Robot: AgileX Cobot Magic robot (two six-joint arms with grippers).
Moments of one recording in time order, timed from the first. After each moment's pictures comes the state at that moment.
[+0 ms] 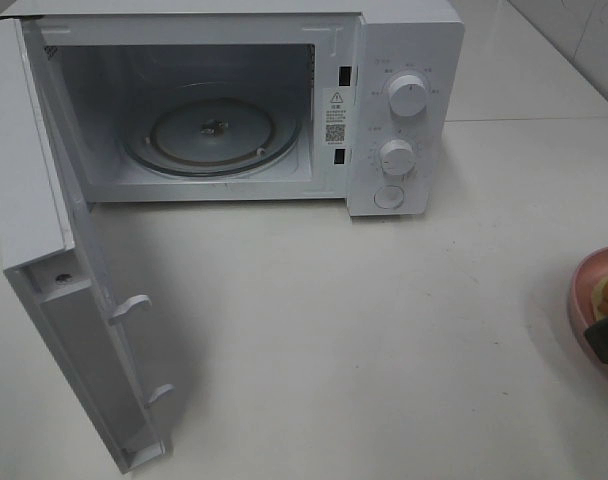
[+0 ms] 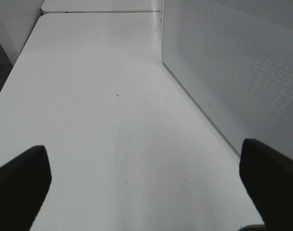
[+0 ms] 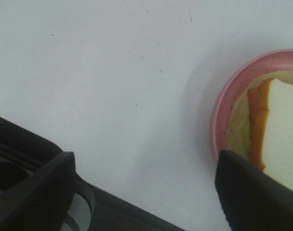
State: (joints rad) left arm 0.03 0.00 -0.49 -0.05 1.05 0.06; right arm 0.58 0.85 -0.64 -0.20 0.92 0.18
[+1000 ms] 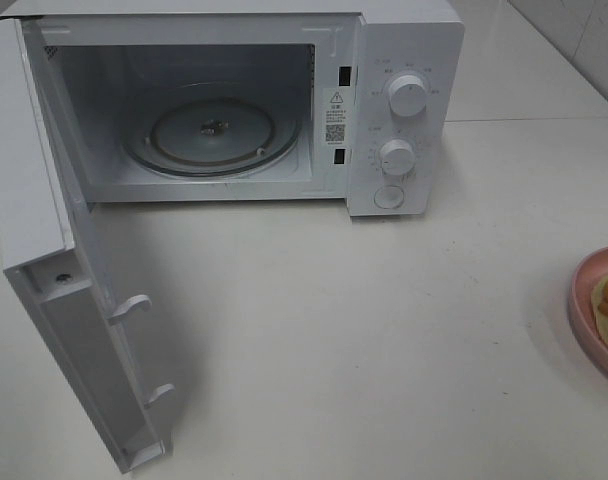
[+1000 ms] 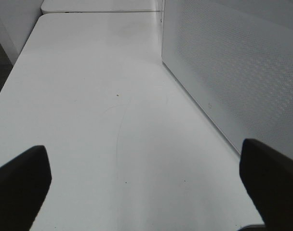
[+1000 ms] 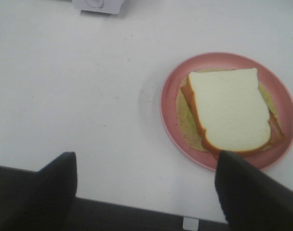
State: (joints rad) left arm 0.03 0.00 -0.49 -0.05 1.05 0.06; right arm 0.29 0.23 -0.60 -0.12 1.12 0.13
